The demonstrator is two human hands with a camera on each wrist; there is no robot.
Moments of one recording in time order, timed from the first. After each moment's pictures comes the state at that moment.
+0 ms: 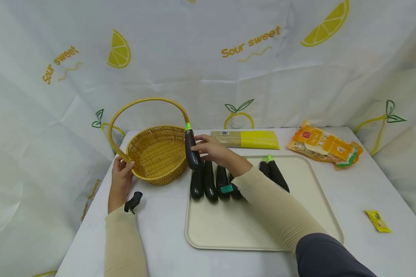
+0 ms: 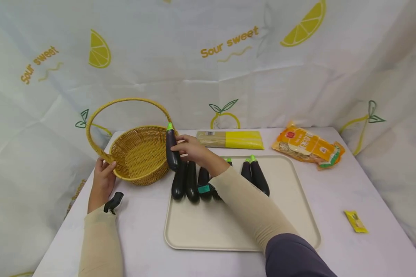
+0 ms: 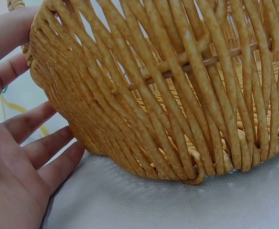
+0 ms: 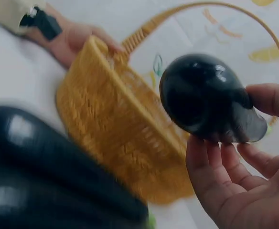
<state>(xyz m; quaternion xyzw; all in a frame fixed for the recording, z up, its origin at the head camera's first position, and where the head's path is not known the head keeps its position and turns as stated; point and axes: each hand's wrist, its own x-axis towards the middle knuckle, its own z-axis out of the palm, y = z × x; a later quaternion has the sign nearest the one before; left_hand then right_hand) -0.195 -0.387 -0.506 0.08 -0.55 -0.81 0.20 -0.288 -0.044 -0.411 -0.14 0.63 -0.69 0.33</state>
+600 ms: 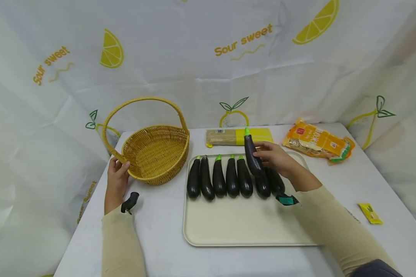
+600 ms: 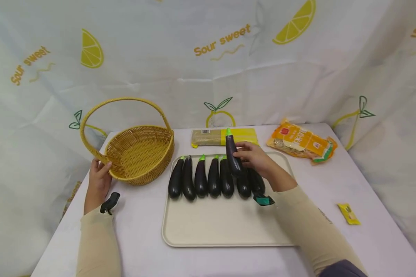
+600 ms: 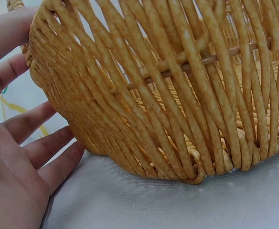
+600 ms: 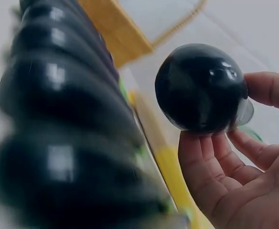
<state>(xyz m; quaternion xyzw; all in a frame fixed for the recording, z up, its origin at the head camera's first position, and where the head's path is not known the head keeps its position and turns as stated) -0.194 -0.385 -0.503 0.08 -0.54 -0.82 0.20 -0.270 0.150 -0.433 -0.10 0.72 -0.64 0.23</state>
